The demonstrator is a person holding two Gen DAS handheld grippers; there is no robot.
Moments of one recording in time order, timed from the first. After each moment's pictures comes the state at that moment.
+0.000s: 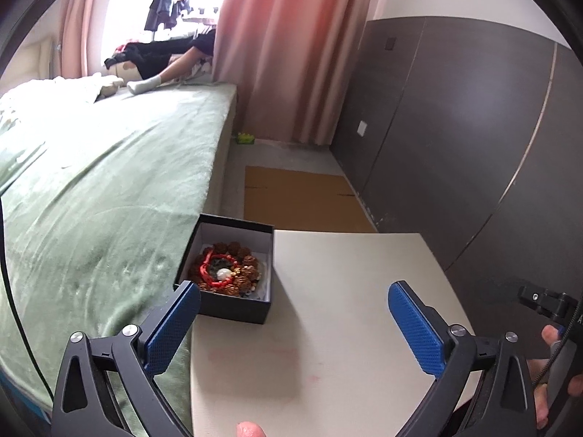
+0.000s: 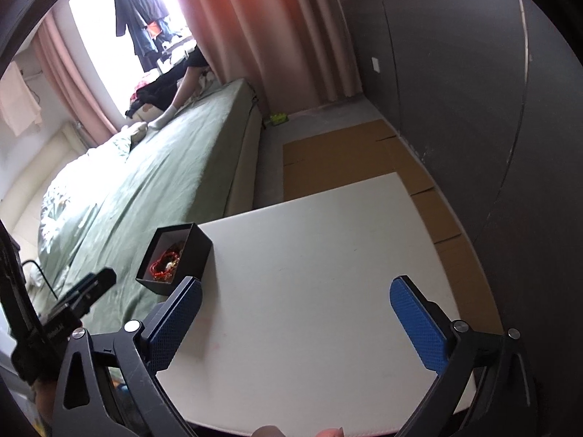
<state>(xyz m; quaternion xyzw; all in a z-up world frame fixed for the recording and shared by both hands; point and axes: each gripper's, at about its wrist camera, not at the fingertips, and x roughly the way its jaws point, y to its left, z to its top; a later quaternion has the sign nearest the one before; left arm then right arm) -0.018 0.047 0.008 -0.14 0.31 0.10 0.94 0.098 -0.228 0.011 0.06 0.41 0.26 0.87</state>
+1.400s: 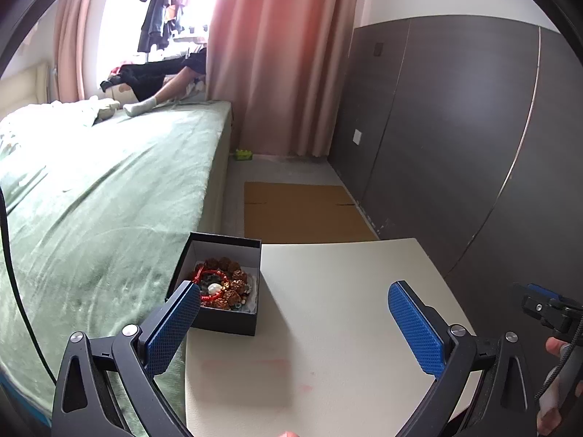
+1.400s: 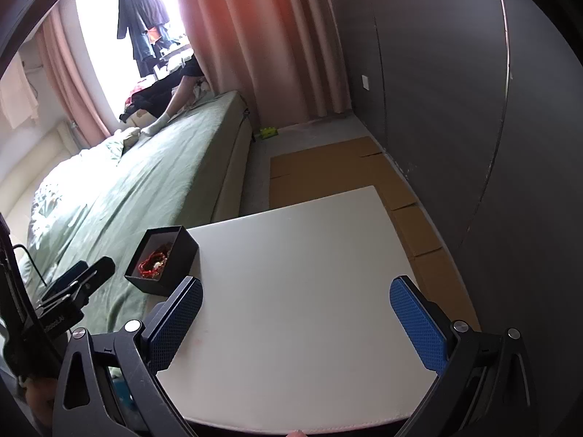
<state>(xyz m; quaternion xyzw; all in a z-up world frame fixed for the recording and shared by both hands) -0.013 0.024 0.016 -0.11 0.29 0.11 0.94 0.080 -0.244 0.022 0.04 0.39 0.24 0.89</state>
